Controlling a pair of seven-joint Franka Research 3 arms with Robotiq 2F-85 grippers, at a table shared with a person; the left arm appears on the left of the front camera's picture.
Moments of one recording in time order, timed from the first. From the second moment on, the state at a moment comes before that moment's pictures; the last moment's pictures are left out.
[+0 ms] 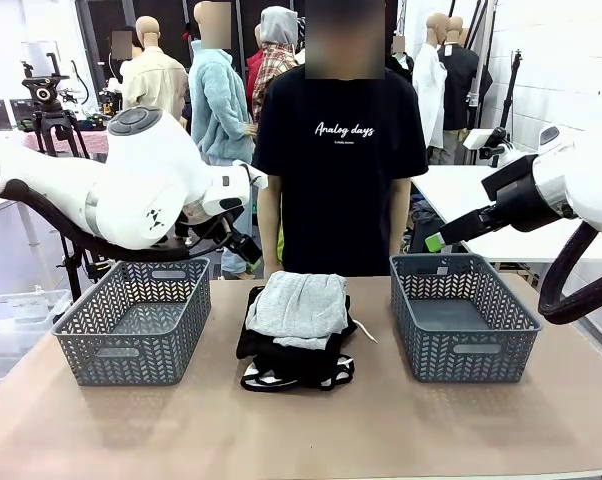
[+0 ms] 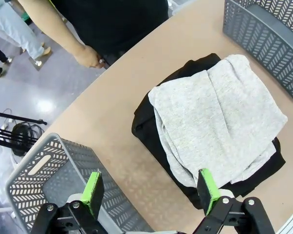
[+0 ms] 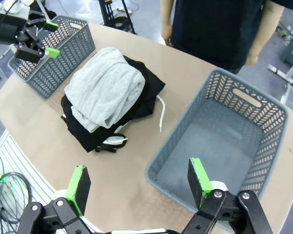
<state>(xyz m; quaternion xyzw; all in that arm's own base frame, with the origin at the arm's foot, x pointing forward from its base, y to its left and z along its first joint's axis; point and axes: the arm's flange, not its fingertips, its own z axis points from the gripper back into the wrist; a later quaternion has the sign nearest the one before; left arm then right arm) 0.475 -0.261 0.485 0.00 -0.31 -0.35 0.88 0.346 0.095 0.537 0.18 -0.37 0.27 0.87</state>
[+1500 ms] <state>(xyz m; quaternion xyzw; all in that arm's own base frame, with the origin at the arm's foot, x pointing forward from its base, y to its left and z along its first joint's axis) 0.538 -0.369 0.436 -0.01 -0.21 -0.40 0.89 0.346 0.095 0.537 0.18 -0.37 0.27 0.87</state>
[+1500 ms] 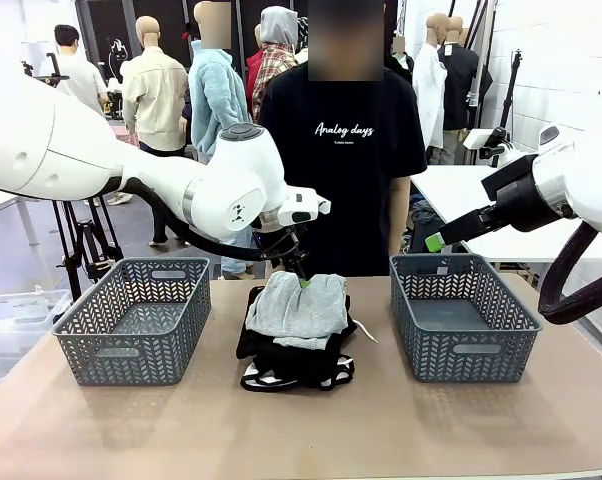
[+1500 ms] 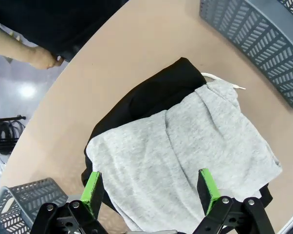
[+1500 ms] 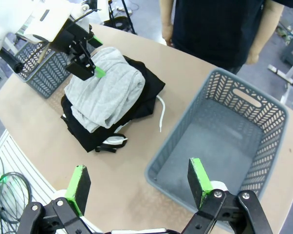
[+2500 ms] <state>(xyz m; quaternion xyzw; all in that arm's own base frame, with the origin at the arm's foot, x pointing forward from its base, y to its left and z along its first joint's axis) 0.548 -0.381 0.409 -0.04 -0.17 -0.38 0.91 0.346 0.095 0.537 0.18 -0.37 0.27 0.87</state>
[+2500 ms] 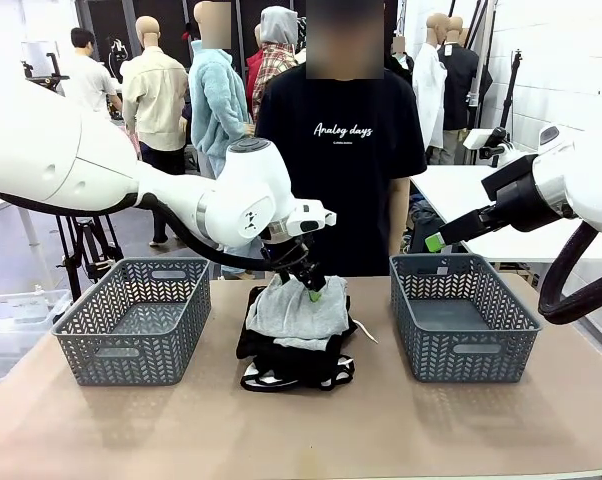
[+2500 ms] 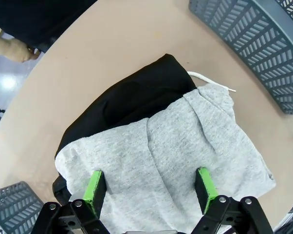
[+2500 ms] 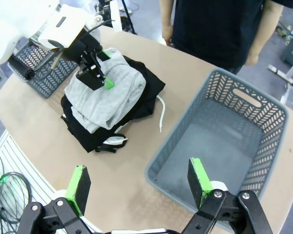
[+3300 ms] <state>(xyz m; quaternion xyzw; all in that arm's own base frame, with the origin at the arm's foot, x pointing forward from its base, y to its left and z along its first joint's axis) 0.550 -0.382 0.415 -0.07 -0.14 -0.36 0.92 0.346 0.095 0.537 0.18 -0.37 0.27 0.87</state>
